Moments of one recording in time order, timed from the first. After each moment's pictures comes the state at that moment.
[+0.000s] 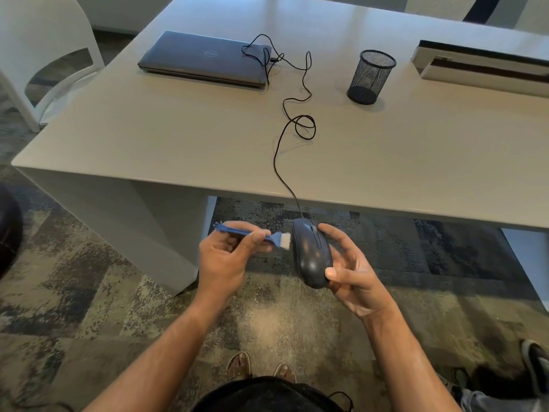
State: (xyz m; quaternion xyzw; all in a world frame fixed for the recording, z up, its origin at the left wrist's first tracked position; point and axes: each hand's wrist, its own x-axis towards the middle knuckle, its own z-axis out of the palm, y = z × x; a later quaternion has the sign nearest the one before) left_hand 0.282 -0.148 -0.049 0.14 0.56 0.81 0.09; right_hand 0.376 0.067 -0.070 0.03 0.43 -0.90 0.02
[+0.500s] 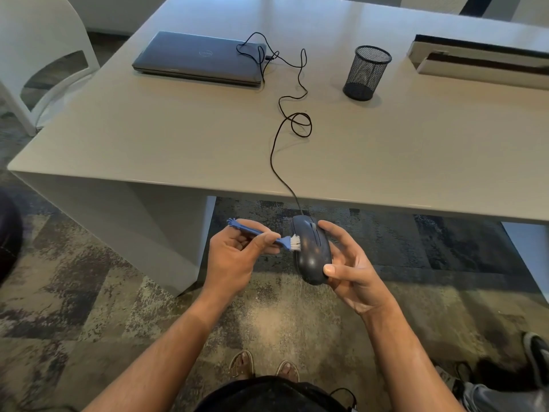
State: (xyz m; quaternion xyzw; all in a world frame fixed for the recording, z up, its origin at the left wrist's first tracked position) left_hand 0.280 -0.137 -0.049 0.17 0.58 0.79 0.12; right_hand 0.376 0.069 -0.073 0.03 0.43 -0.90 0.00
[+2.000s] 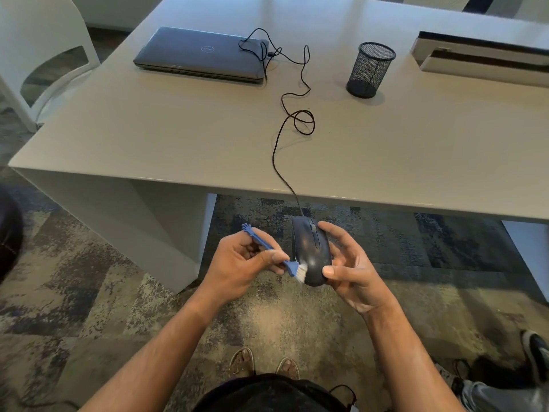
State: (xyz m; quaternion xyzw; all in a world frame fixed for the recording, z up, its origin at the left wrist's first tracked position) left_hand 0.281 -0.150 -0.051 0.25 0.57 0.75 0.22; right_hand 0.377 0.061 -0.068 0.06 0.45 -0.89 0.00
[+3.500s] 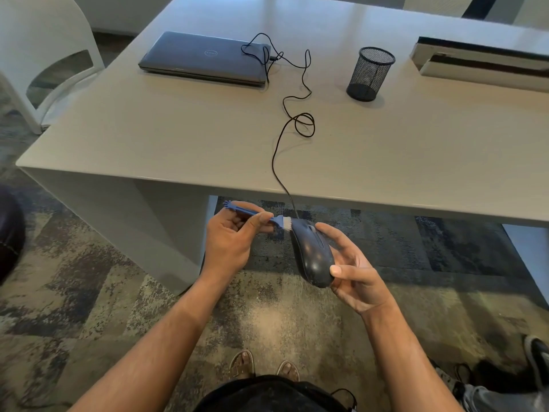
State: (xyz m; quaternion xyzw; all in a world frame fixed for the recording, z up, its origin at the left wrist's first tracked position) left_hand 0.256 -0.137 -0.048 0.16 0.59 0.79 0.07; right_hand 0.377 0.062 -0.070 0.01 0.39 -0.92 0.04
